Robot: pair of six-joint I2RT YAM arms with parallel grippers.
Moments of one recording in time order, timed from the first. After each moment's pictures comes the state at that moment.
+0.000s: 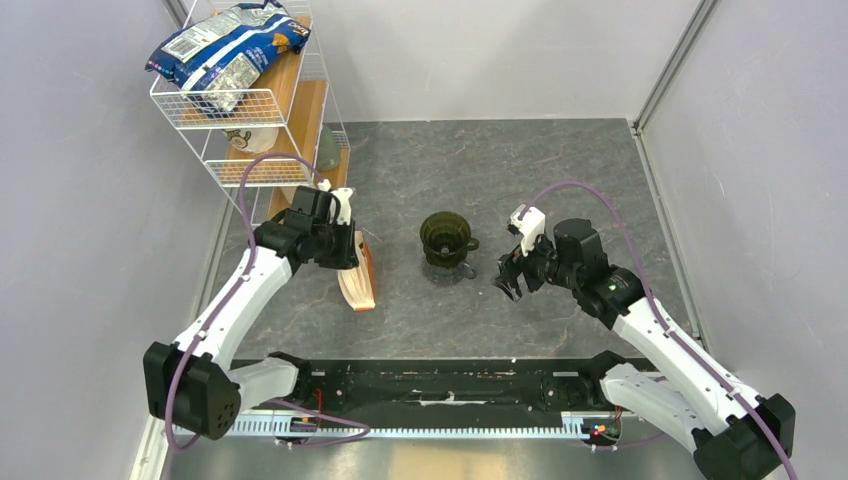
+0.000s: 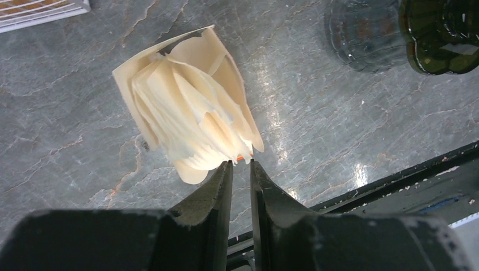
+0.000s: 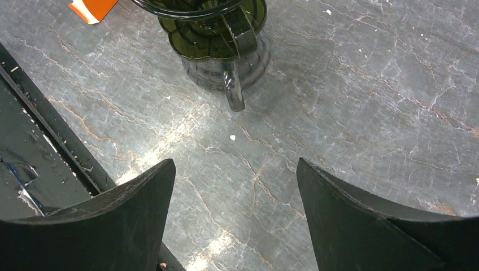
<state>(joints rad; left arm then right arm) -0.31 1.16 0.97 -0.80 0.16 -0.16 0.51 0.87 0.70 -0.42 -0.30 -0.13</state>
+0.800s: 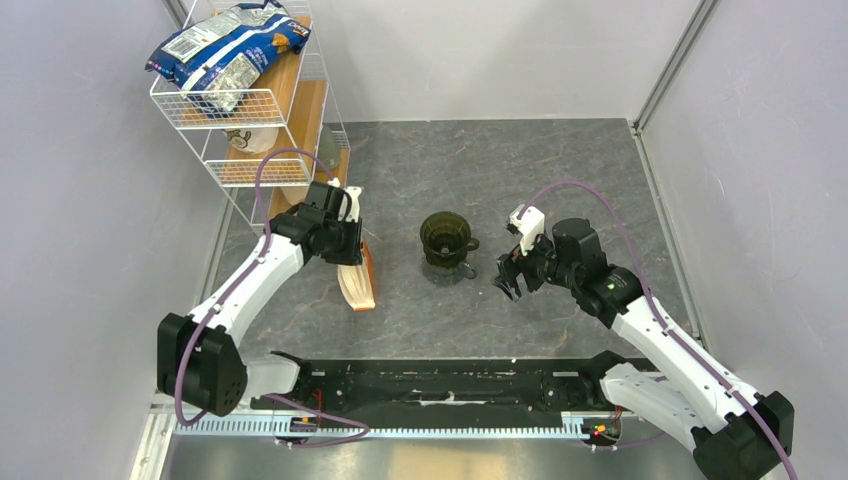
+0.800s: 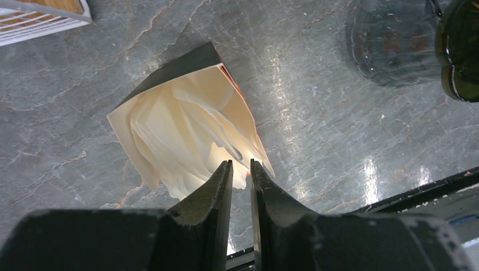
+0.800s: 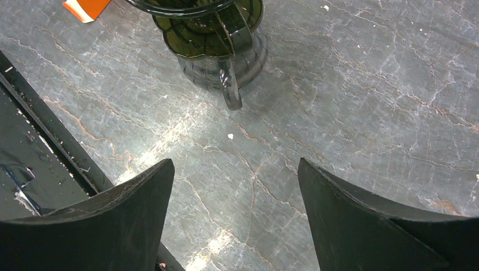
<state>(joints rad) -0.34 1.27 0.98 -0.74 0.12 -0.16 0.51 0.88 0.70 -0.42 -0.29 -0.13</state>
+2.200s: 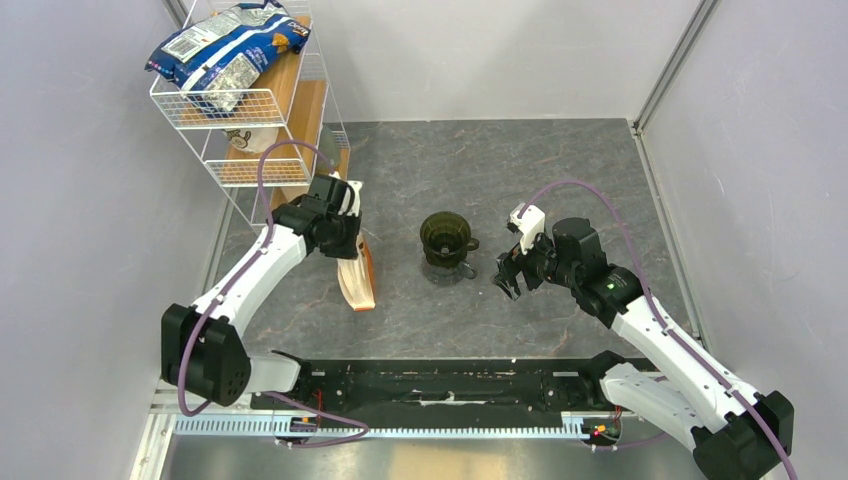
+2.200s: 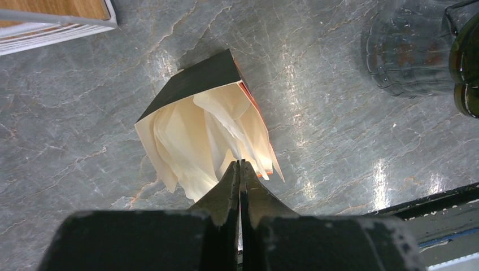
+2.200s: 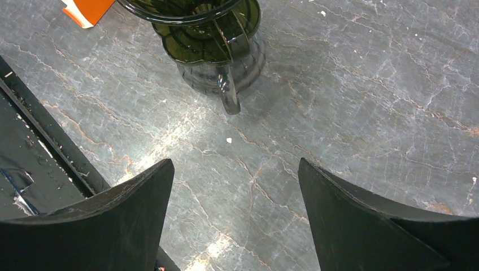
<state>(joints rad) -0.34 1.33 1.04 -0.78 0.06 -0.16 0.51 0.88 0.70 -0.40 -0.29 -0.12</state>
